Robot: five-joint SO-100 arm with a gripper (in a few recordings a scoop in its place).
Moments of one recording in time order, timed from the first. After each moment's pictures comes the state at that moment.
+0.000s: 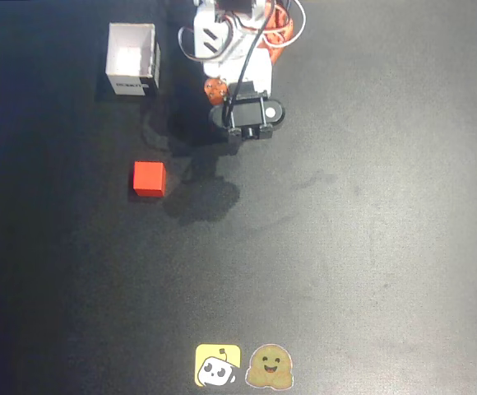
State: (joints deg) arm 5.0 182.9 169.5 75.7 78.9
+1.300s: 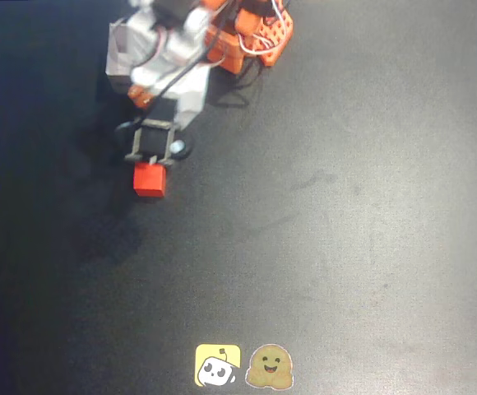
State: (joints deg) arm 32.7 133.2 138.3 67.3 67.7
